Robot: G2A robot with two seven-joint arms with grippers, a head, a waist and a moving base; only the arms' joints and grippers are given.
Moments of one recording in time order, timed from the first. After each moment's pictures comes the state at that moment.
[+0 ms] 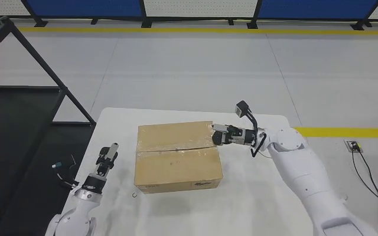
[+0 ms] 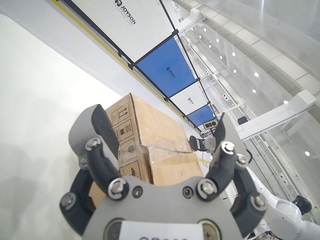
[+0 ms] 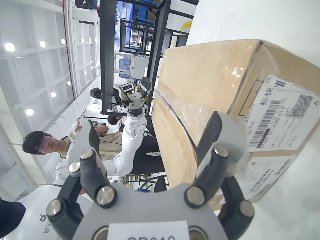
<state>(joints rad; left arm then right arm) 1.35 -1.22 -1.64 -1.67 0.21 -0.37 -0.16 -0.37 -1.31 1.07 -0.67 0.38 -0.41 1.21</state>
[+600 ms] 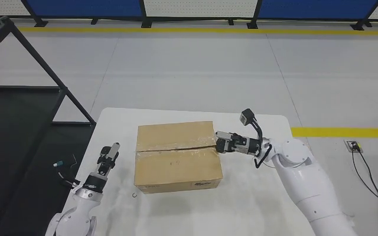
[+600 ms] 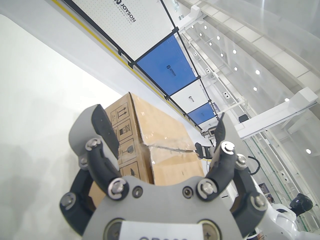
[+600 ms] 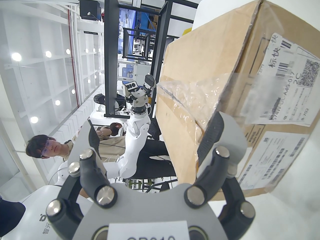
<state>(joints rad) 1.35 -1.21 -1.64 -1.67 0.21 -0.37 -0.16 -0.57 -1.24 1.16 -0.98 0.34 -0.29 1.14</state>
